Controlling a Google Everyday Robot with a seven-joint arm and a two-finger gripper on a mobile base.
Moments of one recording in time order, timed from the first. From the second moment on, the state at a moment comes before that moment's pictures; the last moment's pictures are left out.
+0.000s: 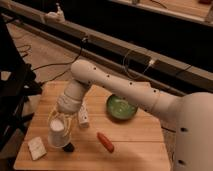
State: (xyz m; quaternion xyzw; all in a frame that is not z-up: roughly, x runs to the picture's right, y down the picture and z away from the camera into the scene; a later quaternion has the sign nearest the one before) arm -0.191 0.157 0.603 -0.39 -0.51 -0.29 0.71
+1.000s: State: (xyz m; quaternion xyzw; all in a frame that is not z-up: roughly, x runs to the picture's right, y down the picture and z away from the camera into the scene) arm -0.174 0.180 0.608 -0.39 -0.51 -0.25 0.72
